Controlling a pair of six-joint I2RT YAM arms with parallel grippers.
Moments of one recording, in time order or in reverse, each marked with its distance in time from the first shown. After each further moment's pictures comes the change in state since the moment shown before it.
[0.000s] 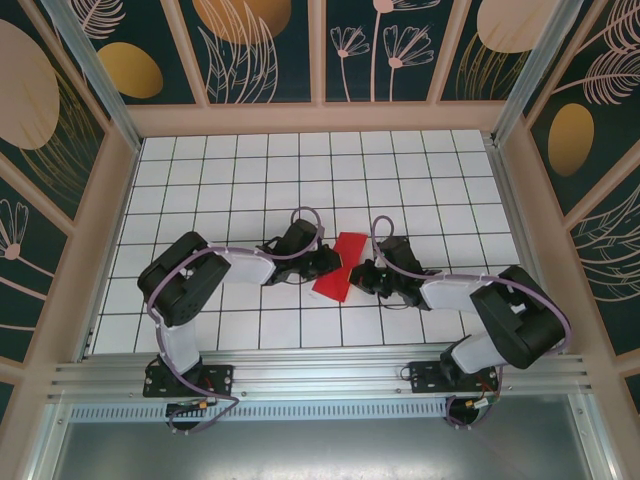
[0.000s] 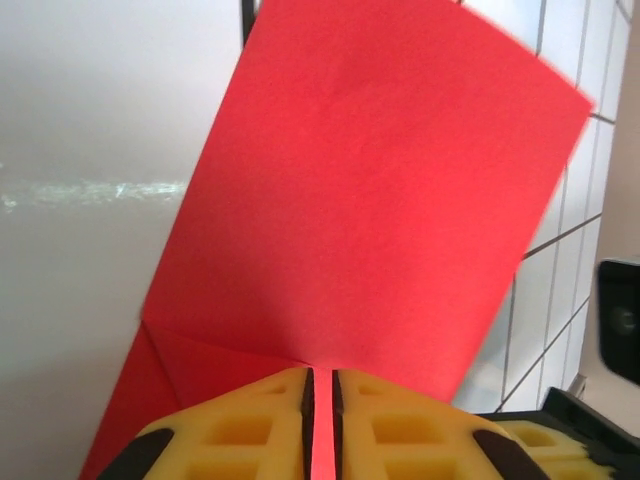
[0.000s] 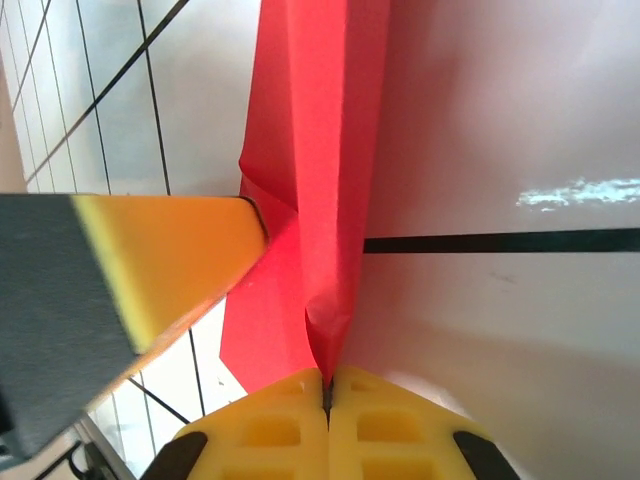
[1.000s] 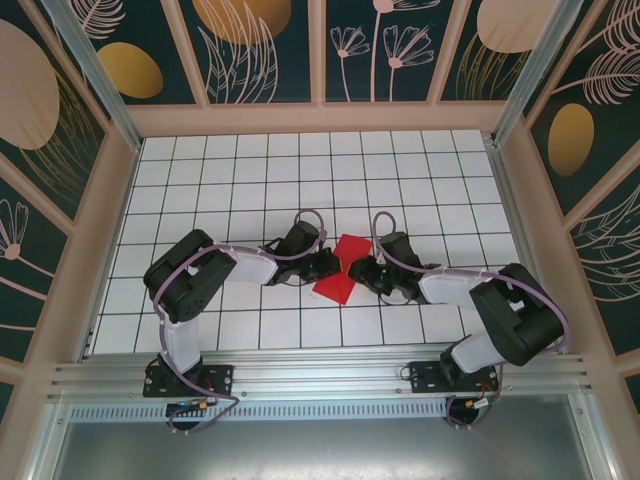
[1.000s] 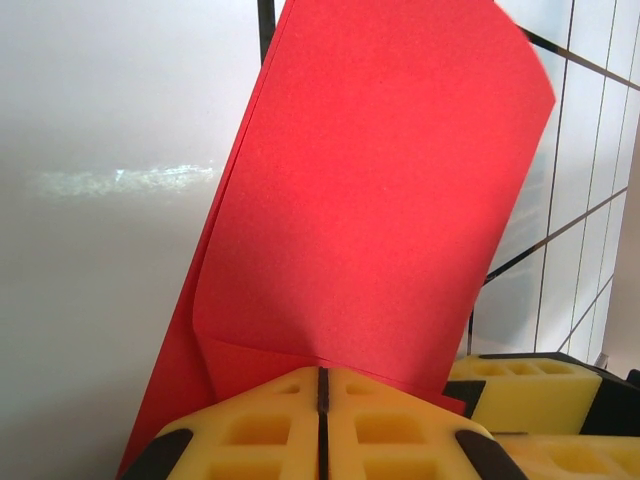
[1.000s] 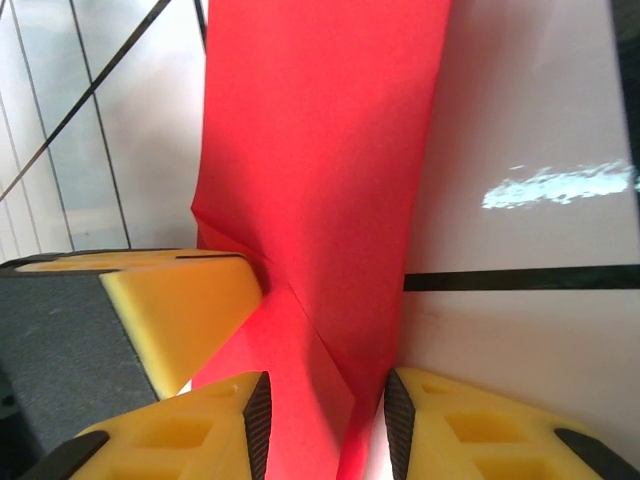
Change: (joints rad) left arm 0.001 0.051 0.006 0.000 0.040 0.046; right arm -0.019 0.024 0.053 -0.097 0.043 0.010
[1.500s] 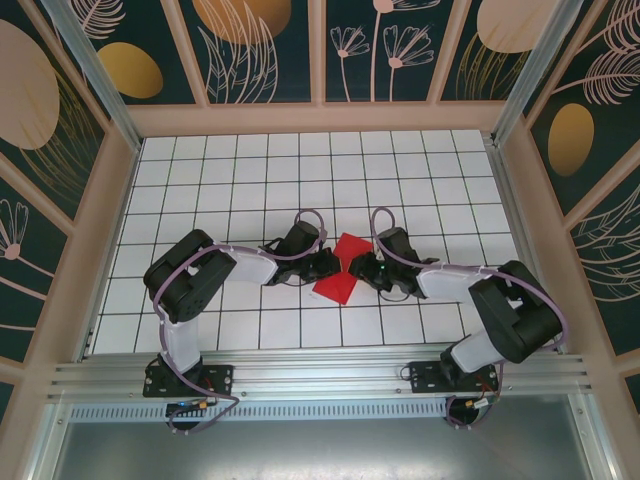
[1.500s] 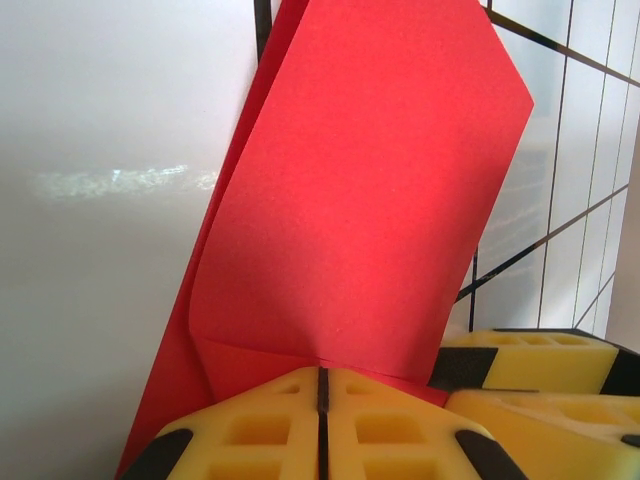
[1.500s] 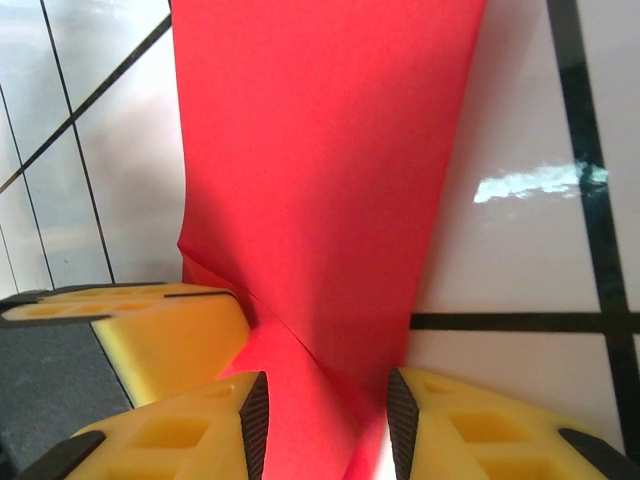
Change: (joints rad) left arm 0.000 0.000 0.000 0.000 0.002 0.010; right arm -0.003 0.011 0.047 -0.080 0.053 -0.021
